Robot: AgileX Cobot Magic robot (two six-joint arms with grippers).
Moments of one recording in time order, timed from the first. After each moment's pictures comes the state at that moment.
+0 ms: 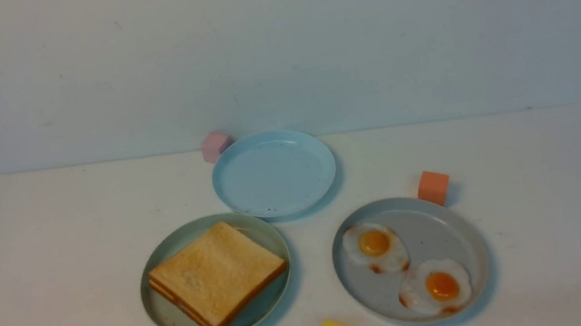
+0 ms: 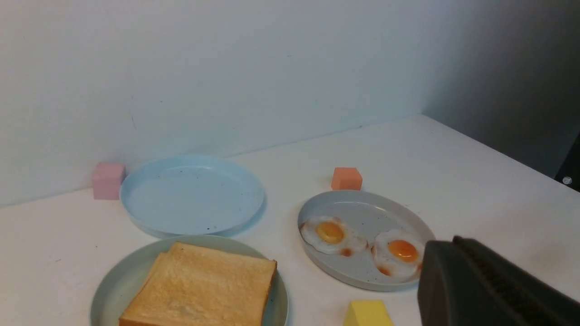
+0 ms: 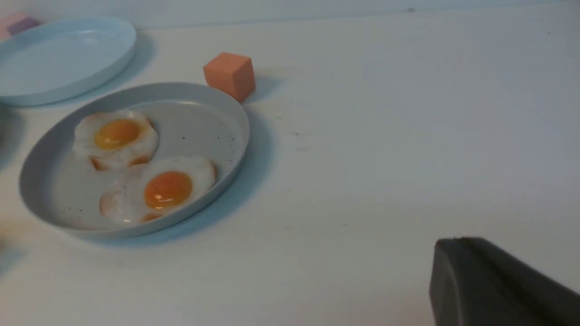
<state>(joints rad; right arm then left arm) -0.01 -0.01 0.02 0.13 0.39 -0.06 -0.67 0.23 -0.29 0.02 0.18 -0.16</state>
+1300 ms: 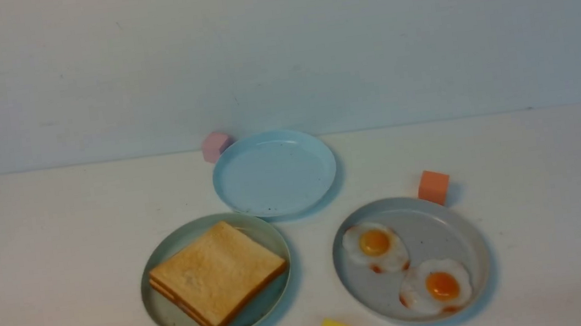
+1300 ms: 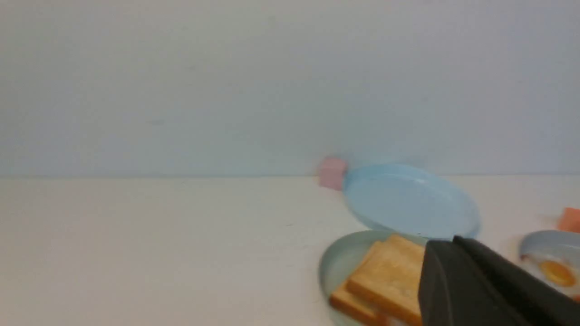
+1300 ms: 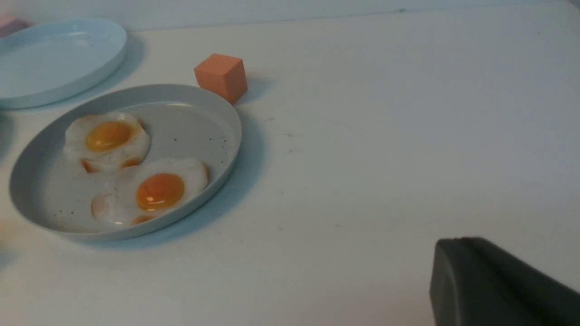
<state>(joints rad) -0.02 -0.01 0.02 0.12 0.39 -0.06 -0.12 0.04 -0.10 0.02 0.18 -0.16</state>
